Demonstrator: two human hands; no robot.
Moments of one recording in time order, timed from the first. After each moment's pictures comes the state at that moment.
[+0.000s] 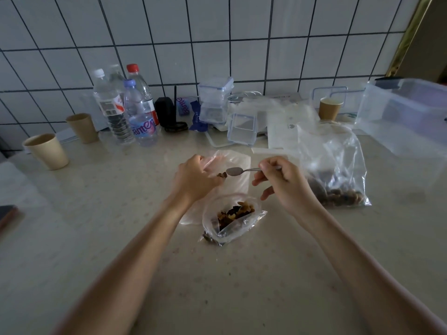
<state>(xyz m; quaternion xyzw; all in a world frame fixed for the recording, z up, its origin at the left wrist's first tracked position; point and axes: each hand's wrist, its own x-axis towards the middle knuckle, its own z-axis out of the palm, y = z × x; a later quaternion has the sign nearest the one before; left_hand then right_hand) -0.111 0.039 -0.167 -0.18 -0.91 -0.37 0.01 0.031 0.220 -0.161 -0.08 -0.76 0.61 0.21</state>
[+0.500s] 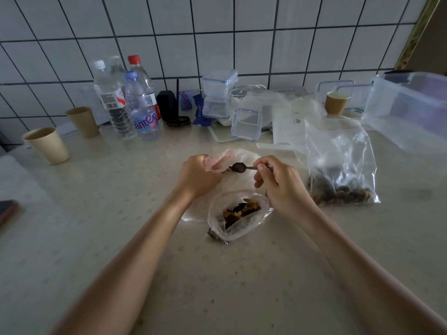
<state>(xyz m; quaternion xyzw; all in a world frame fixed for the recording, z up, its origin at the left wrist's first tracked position) -0.118 0.035 -0.175 -0.18 -0.88 -0.43 -0.03 0.020 0.208 -0.171 -0.06 -0.87 0.41 0.25</state>
